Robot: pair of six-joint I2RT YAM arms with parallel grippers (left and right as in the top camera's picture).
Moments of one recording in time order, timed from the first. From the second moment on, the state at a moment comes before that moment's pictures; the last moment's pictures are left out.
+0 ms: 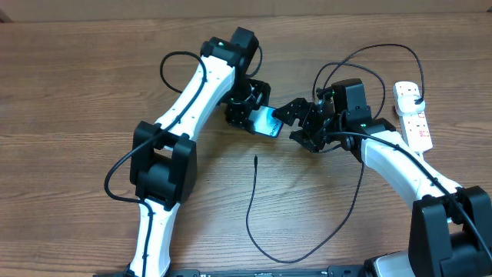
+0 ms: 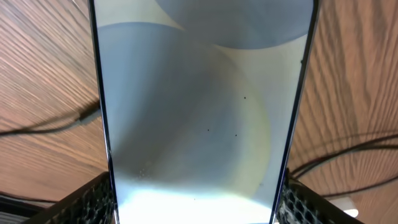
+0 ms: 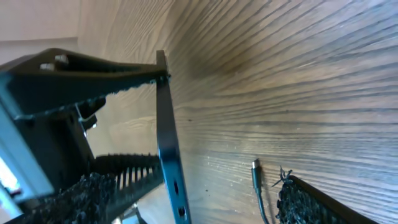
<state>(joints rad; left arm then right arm) -0.44 2.28 2.04 -1.25 0.40 -1.57 0.23 1.63 0.95 -0.24 -0.66 0.92</state>
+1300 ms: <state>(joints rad) -0.52 2.28 2.04 -1.19 0.52 -1.67 0.23 1.63 0.95 -0.27 -0.58 0.93</state>
